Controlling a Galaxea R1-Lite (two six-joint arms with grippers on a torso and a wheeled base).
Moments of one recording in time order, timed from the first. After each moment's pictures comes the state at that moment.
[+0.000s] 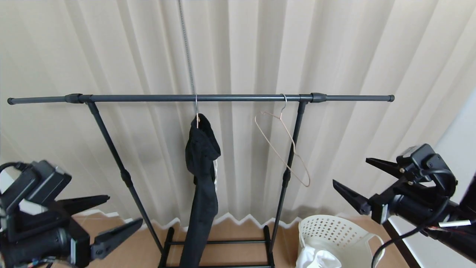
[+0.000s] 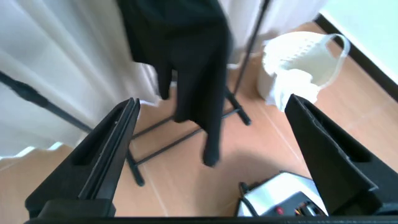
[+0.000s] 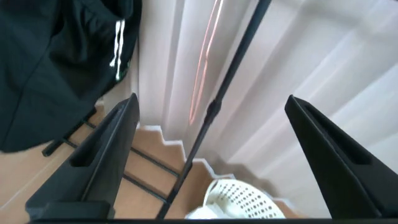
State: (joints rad) left arm -0.17 1.11 -0.35 -0.31 -0.31 0.19; right arm 0.36 1.47 -0.24 -1.04 0.04 -0.21
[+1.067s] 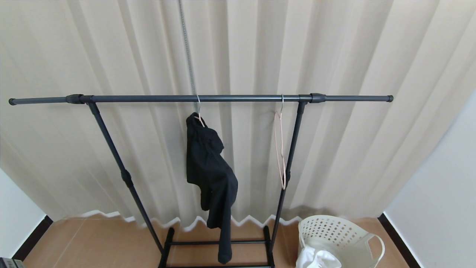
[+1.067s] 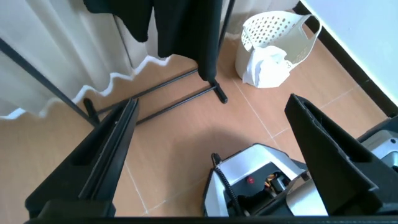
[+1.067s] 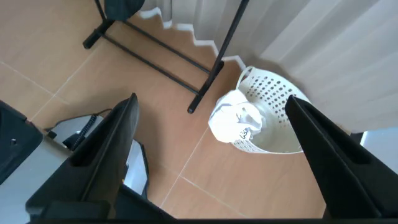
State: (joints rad) left arm -0.08 0.77 0.00 -0.25 -0.39 0.14; right arm 0.38 0.61 0.00 -0.06 0.03 -0.16
